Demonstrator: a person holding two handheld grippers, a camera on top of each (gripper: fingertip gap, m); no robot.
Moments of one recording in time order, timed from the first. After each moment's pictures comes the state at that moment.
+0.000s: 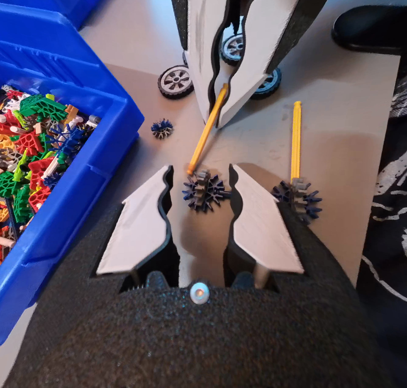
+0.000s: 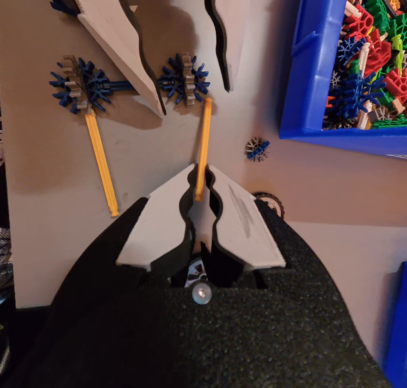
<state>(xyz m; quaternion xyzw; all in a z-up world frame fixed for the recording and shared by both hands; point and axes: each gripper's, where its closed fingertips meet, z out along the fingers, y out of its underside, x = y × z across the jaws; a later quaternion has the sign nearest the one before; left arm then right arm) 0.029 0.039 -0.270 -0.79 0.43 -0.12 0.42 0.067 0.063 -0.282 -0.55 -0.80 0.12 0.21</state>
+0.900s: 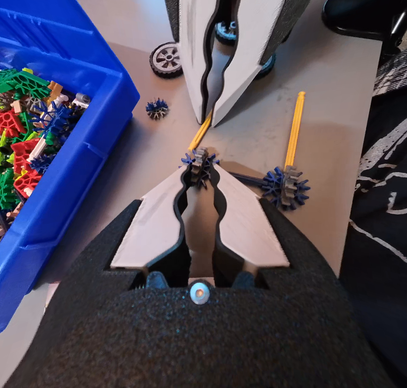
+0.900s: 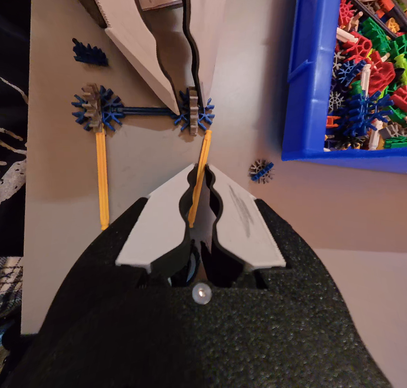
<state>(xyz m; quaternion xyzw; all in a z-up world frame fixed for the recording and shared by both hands) 0.014 0.028 -0.273 -0.80 0.44 -0.15 0.38 0.048 0.052 -0.282 -0.55 -0.78 0.19 0.21</state>
